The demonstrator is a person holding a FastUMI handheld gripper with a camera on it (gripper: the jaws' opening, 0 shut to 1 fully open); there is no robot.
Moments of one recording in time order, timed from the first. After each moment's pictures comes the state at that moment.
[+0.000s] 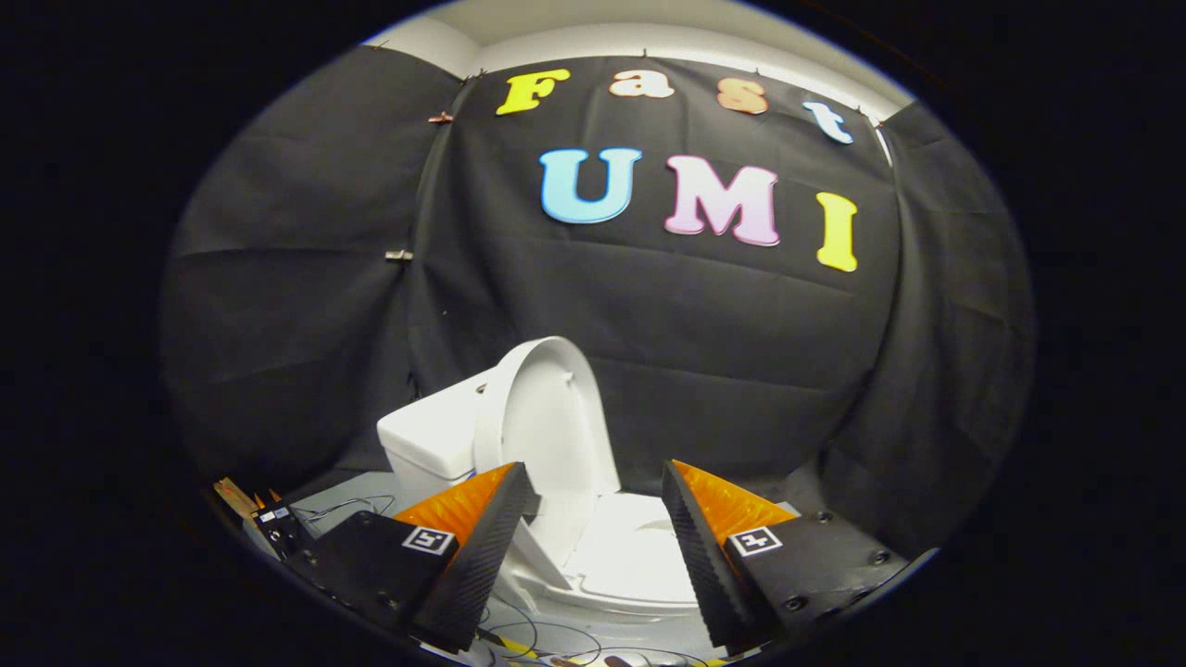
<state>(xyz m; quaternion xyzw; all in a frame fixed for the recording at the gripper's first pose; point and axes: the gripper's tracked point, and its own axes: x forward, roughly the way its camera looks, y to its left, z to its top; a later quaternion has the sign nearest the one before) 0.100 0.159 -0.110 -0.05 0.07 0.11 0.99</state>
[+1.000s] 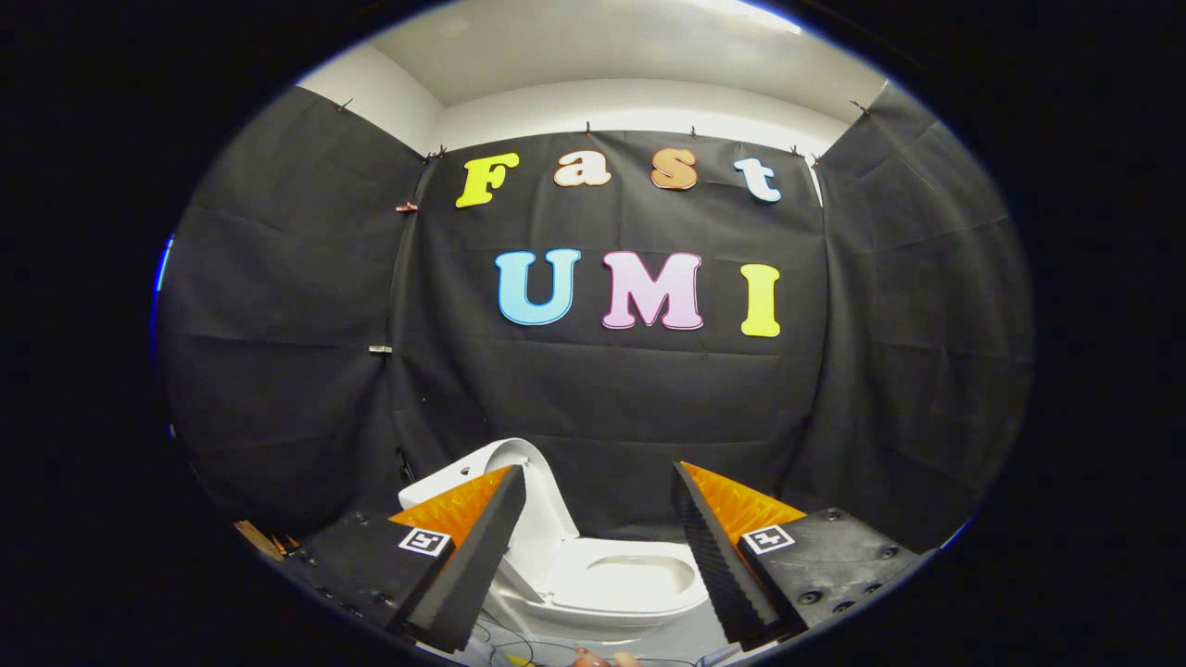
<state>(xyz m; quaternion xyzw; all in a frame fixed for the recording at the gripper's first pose) -0.010 0.080 0.029 -0.02 -0.02 0.08 1.00</state>
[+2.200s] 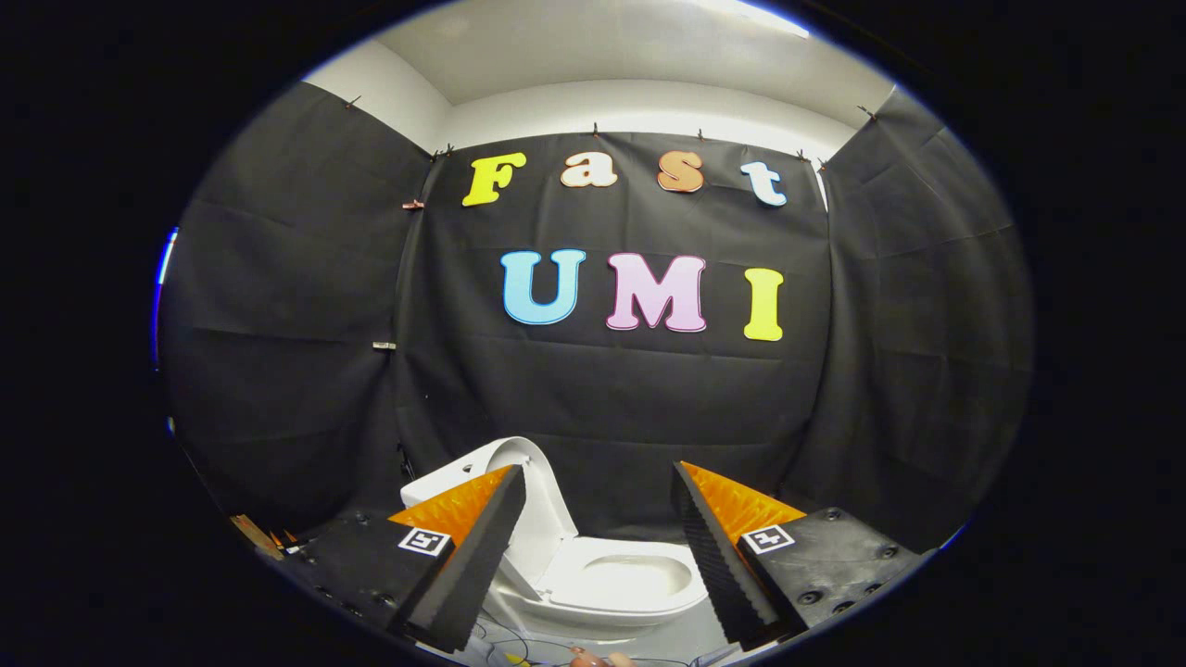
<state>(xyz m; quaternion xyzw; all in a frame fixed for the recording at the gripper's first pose) -0.014 0.082 0.033 -0.02 -0.02 0.09 1.00</state>
